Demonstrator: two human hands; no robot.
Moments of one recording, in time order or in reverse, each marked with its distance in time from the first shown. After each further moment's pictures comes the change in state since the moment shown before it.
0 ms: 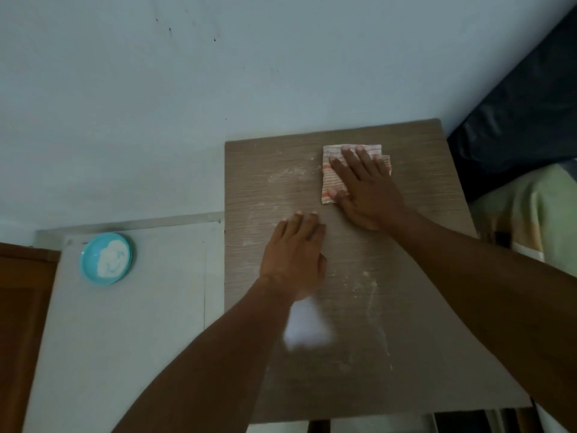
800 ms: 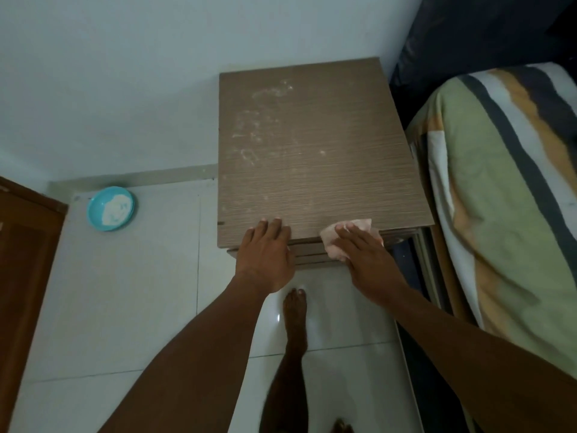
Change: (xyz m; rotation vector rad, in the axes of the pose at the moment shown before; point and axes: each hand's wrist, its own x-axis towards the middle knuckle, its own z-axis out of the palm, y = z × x) left_hand -0.253 0.105 0.076 -0.019 -0.021 -0.142; right_hand -0.403 -0.099 0.049 0.215 0.033 -0.018
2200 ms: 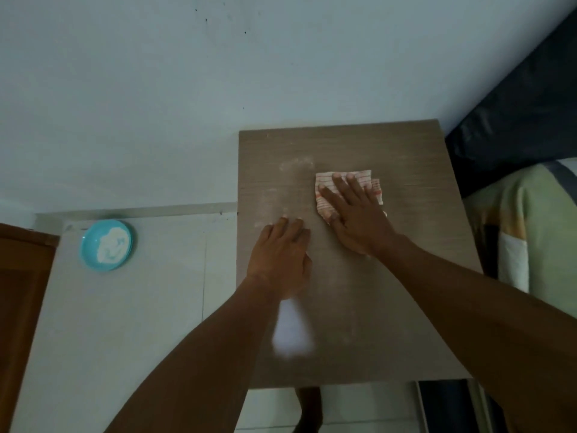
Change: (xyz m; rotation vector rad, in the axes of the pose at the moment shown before) left_hand 0.215 -0.093 -0.083 0.030 0.018 0.103; right_hand 0.344 0.034 -0.045 -0.137 -0.135 0.028
